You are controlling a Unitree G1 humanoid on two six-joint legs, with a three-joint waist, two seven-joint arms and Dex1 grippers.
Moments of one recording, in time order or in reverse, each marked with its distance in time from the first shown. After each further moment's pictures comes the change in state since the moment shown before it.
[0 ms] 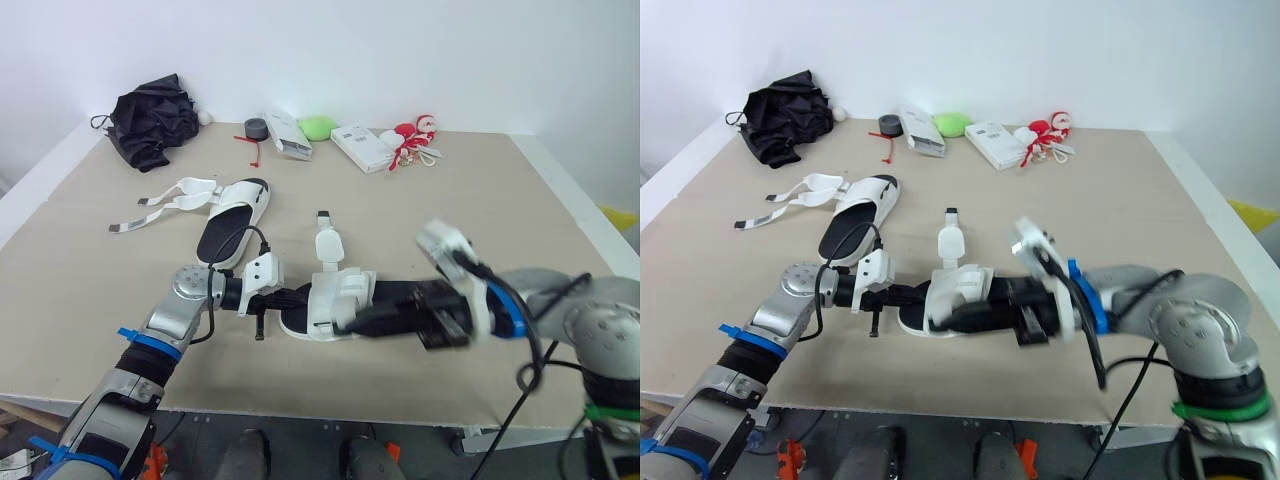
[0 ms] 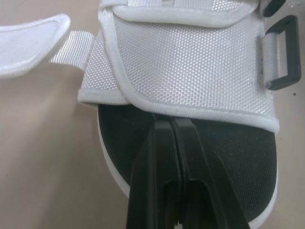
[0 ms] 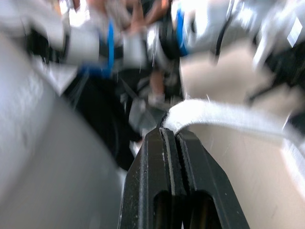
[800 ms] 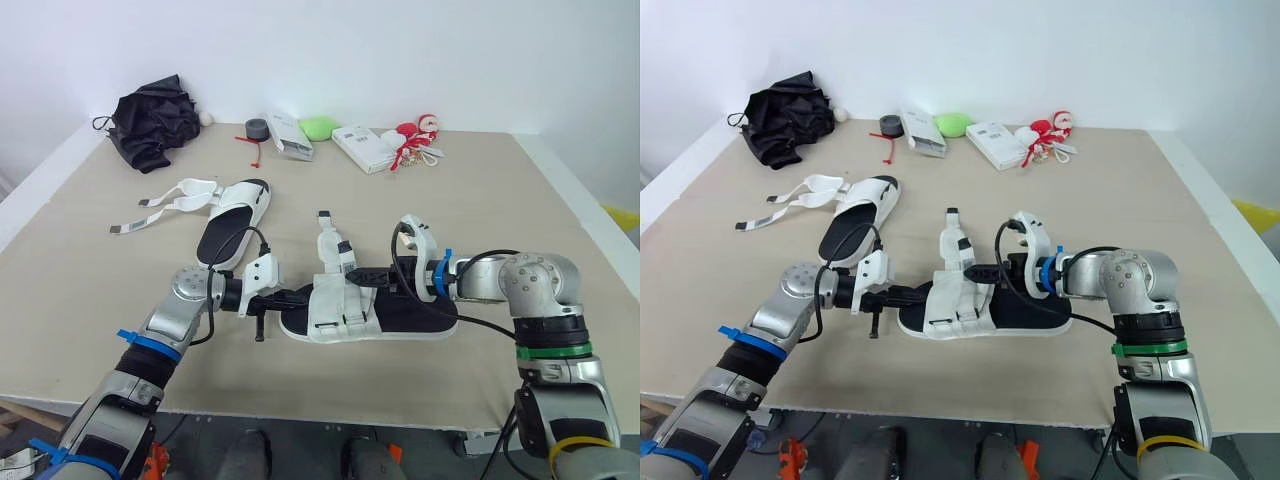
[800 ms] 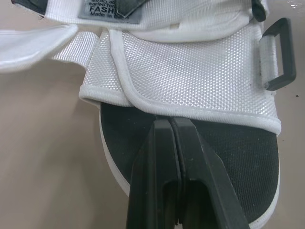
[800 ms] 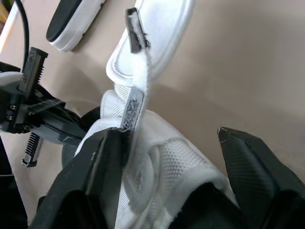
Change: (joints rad) left arm 0.014 -0.002 0.006 -0.012 0.000 0.002 0.001; right arm -0.305 0.322 0.013 0.652 -0.282 0.201 -0.620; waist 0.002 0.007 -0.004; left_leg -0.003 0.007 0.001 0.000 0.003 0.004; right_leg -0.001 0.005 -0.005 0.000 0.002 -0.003
